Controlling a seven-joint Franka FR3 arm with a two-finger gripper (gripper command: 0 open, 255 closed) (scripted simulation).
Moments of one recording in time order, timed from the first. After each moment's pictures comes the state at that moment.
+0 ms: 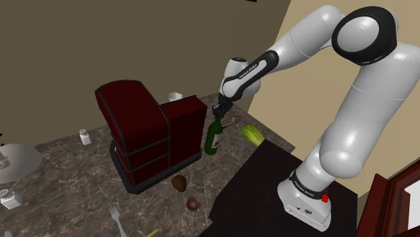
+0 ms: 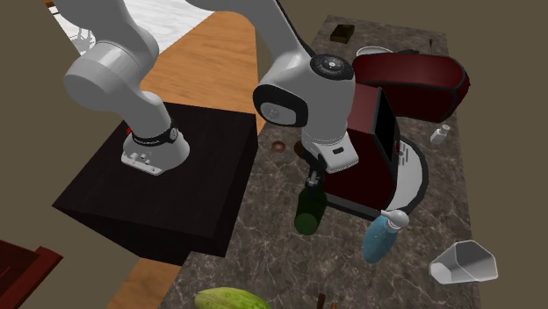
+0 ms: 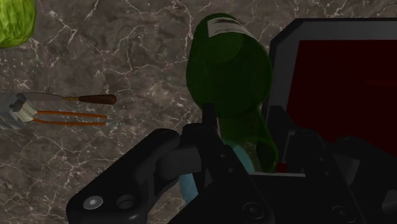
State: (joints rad) arm 0.02 0.15 -0.17 -2.43 0.05 2.65 0.03
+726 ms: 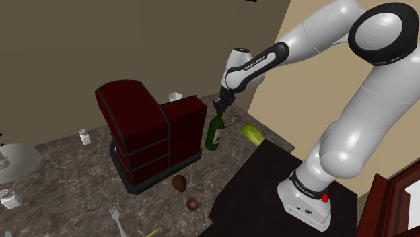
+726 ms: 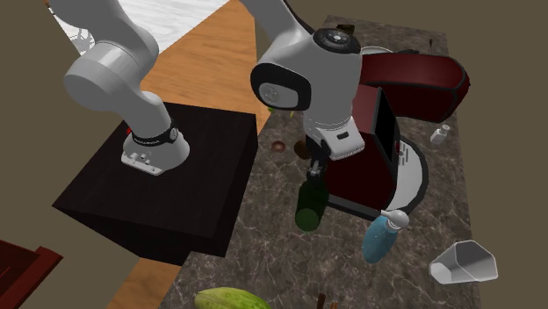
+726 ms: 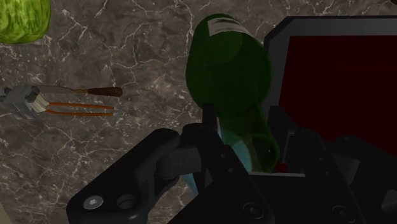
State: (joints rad) arm 0.02 0.06 -0.18 -2.42 0.01 2.55 0.06
